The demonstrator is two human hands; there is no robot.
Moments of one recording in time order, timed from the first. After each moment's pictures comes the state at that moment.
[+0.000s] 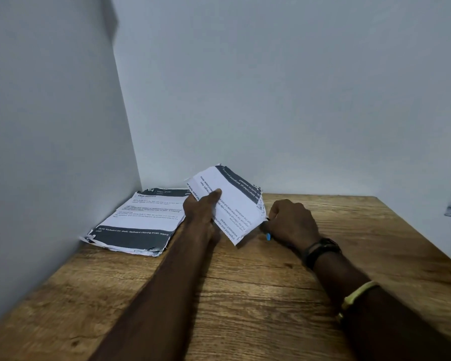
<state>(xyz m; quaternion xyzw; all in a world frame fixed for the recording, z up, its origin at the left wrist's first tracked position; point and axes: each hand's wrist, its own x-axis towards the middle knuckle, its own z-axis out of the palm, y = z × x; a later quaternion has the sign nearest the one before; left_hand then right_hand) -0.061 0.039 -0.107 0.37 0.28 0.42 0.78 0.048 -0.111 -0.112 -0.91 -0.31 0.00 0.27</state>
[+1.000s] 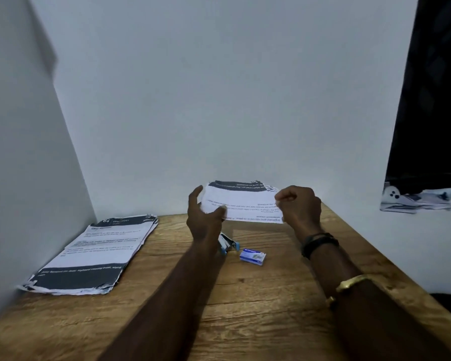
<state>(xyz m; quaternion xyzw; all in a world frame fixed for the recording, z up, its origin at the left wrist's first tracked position) 0.009 -0.035 -0.099 0.59 0.25 0.48 0.61 0.118 -0.193 -0.077 -0.78 -0.16 -0.10 0.59</state>
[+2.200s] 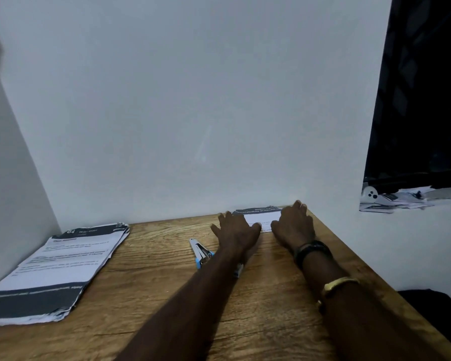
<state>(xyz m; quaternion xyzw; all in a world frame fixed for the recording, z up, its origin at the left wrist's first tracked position) 0.109 -0.093 -0.123 0.92 0.28 0.16 0.23 0.176 -0.211 -0.111 -0.96 -0.16 -0.04 0.24</state>
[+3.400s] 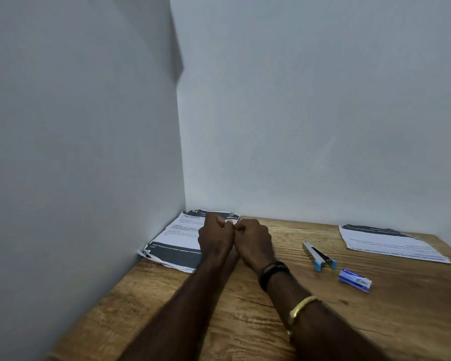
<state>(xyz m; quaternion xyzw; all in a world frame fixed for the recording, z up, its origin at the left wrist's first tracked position) -0.121 0.094 -0.119 0.68 0.45 0.47 0.35 -0.067 0.018 -0.107 -0.81 -0.38 0.03 0.44</state>
